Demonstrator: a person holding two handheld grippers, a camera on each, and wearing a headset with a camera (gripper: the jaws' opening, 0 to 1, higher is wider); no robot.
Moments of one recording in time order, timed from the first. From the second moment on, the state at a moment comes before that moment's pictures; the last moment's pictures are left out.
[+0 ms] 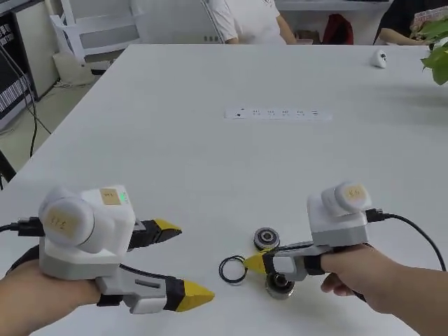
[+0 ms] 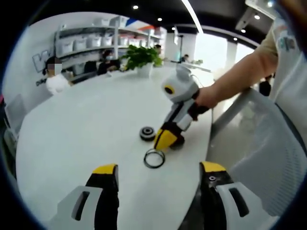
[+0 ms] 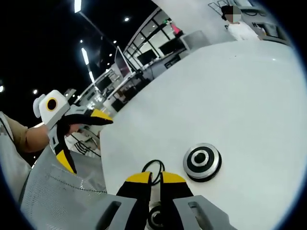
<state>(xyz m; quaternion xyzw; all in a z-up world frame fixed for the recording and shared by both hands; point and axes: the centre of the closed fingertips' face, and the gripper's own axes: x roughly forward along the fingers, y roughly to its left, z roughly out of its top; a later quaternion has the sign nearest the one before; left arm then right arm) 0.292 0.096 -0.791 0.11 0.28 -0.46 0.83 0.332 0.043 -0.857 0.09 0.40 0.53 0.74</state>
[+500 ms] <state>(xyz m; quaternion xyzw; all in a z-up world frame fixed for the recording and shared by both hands) 0.292 0.094 -0.795 0.12 0.29 -0.47 0.83 0.328 0.046 -0.852 0.07 0.38 0.54 0.74</state>
